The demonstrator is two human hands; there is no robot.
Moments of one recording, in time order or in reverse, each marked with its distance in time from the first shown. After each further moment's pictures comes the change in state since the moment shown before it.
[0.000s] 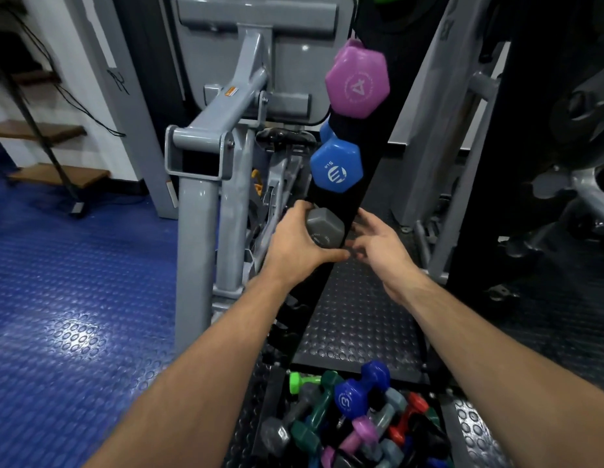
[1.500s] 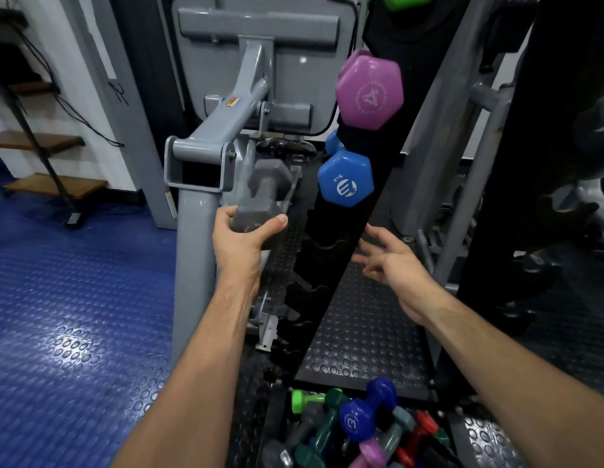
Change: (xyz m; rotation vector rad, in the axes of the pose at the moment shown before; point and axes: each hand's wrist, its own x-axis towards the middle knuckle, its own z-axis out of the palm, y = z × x) left_hand 0.023 -0.043 -0.049 -0.837 0.422 -0.205; right_hand -0.005 -0.003 -0.008 -0.065 -0.032 0.022
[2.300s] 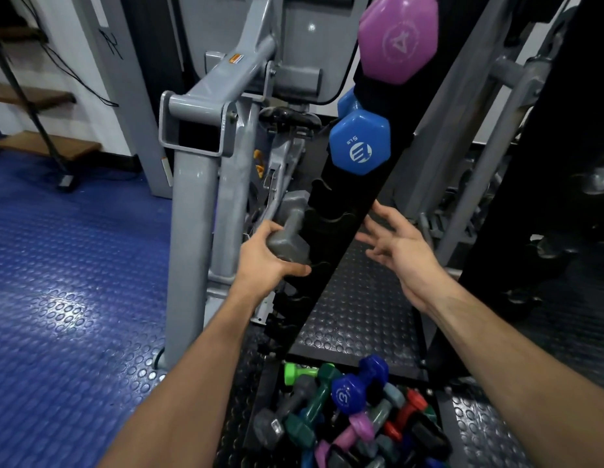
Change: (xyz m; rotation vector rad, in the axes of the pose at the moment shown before) left_hand -0.026 -0.068 -0.030 0.654 -0.300 -0.079; right_hand 0.003 0.017 0.003 0.020 0.033 -0.001
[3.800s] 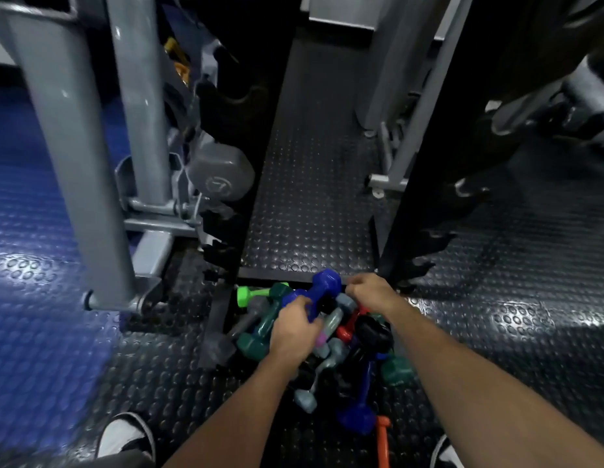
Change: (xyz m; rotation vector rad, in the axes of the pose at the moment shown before) left_hand -0.179 -0.134 0.206 0.374 -0.414 -0.434; right_hand -0.040 0.267 -0.082 -0.633 -0.112 0.591
